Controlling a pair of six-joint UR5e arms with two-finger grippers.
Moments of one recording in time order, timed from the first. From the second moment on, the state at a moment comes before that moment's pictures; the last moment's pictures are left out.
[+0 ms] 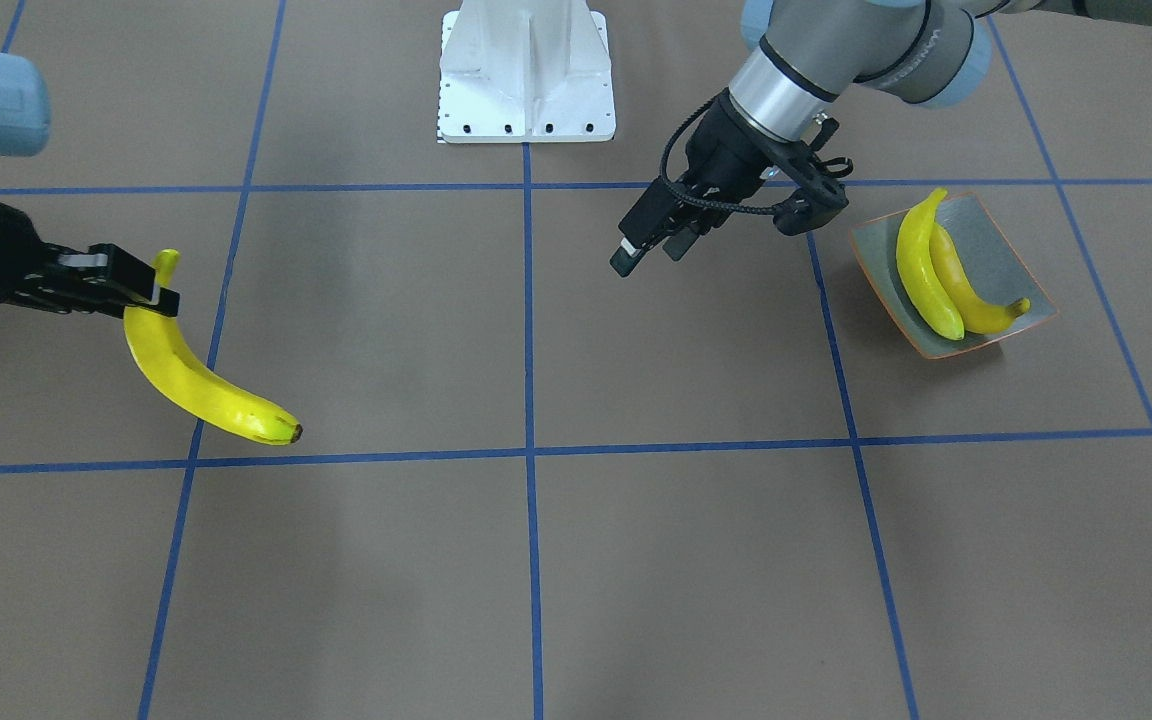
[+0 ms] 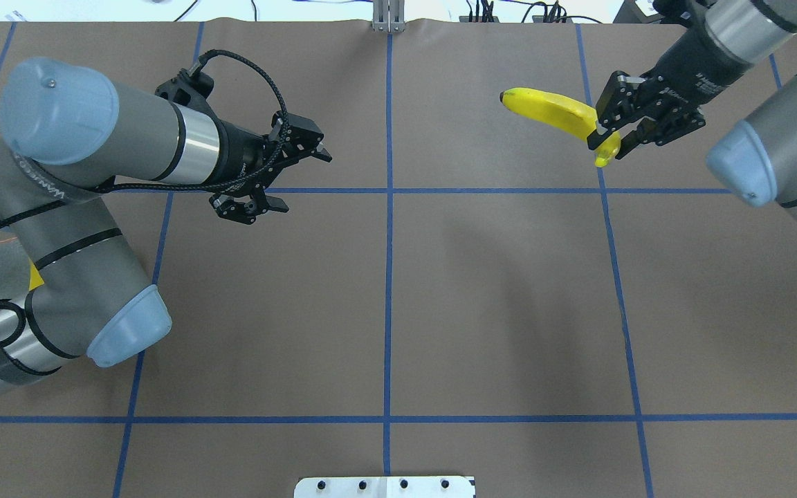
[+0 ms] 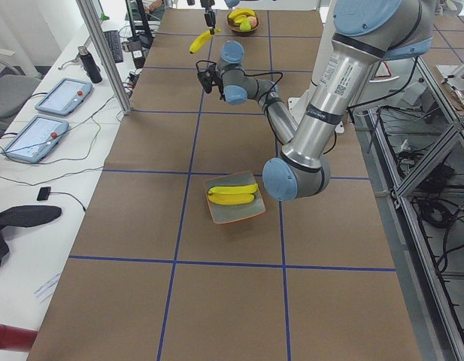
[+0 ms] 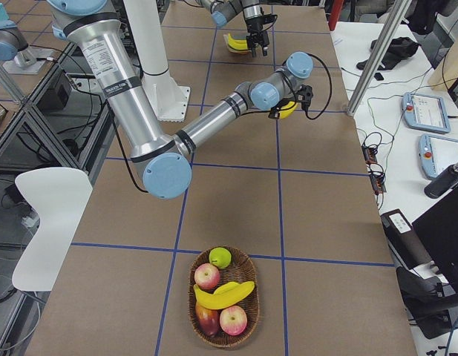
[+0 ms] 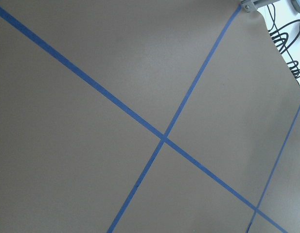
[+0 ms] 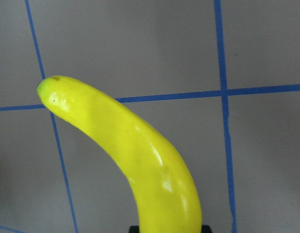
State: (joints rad) left arm -0.70 -2.10 -1.86 -2.06 -1.96 -1.96; right arm 1.05 -1.12 1.76 -1.46 2.56 1.00
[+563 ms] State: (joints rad) left arm -0.67 -2.19 -1.82 -2.07 -1.93 -2.10; right arm 0.93 -1.06 1.74 -1.17 2.43 1.49
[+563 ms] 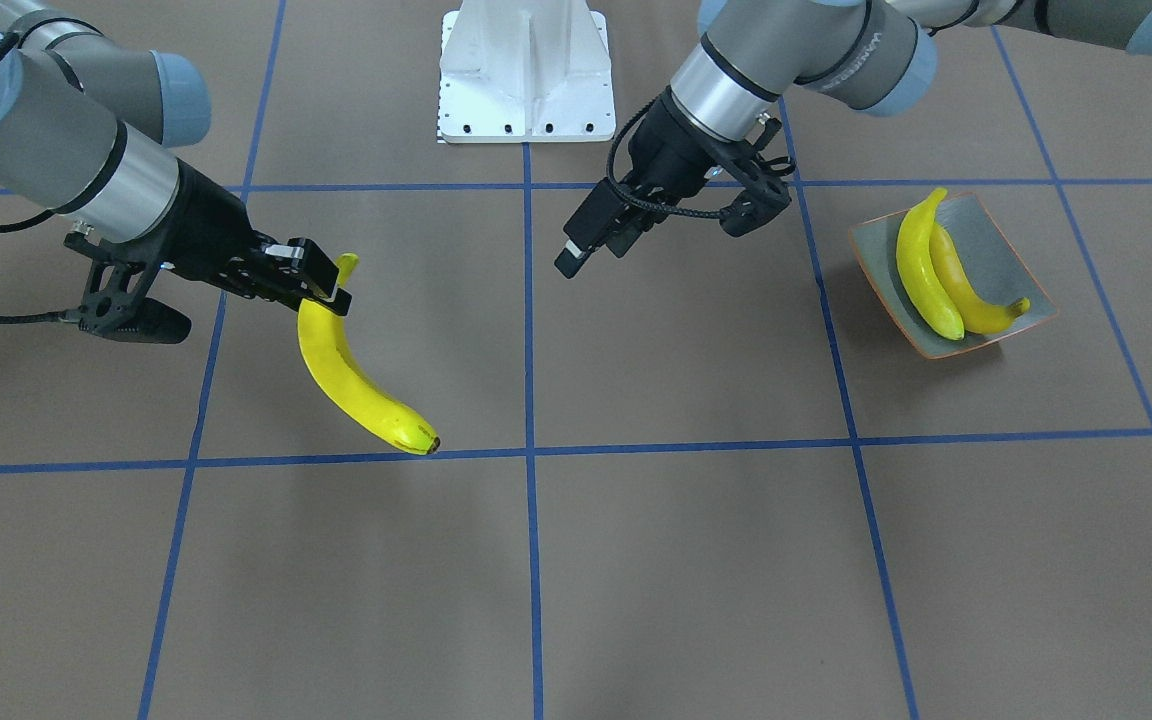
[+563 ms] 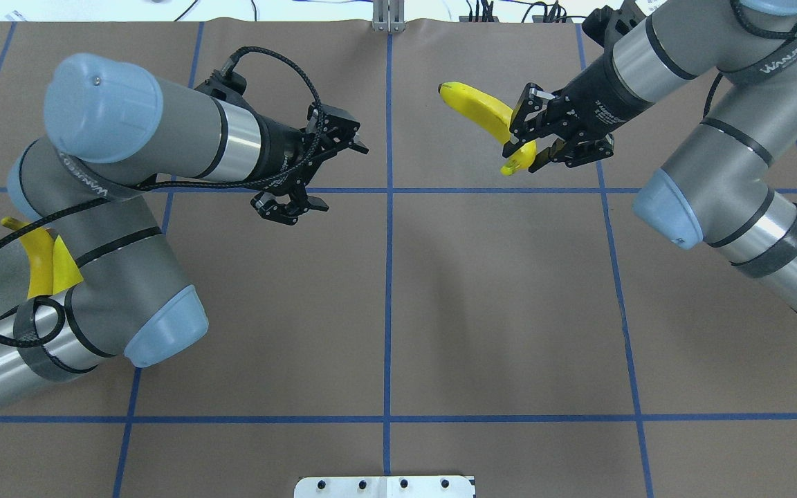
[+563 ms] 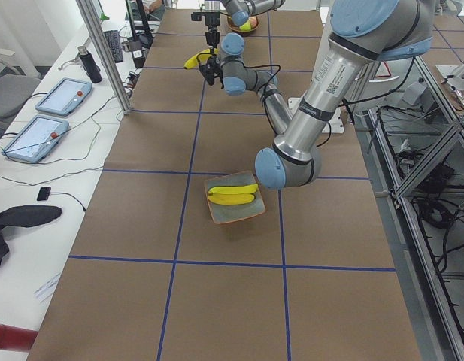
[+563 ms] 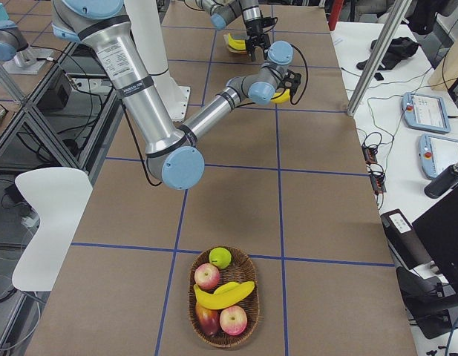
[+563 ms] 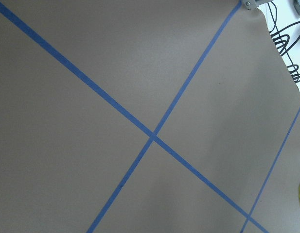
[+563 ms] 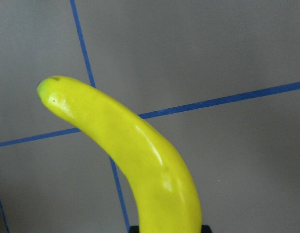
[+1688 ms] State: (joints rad) left arm -0.66 -2.29 -1.69 -2.21 -1.84 -2.19; right arm 0.77 -1.06 1.80 -0.90 2.32 1.87
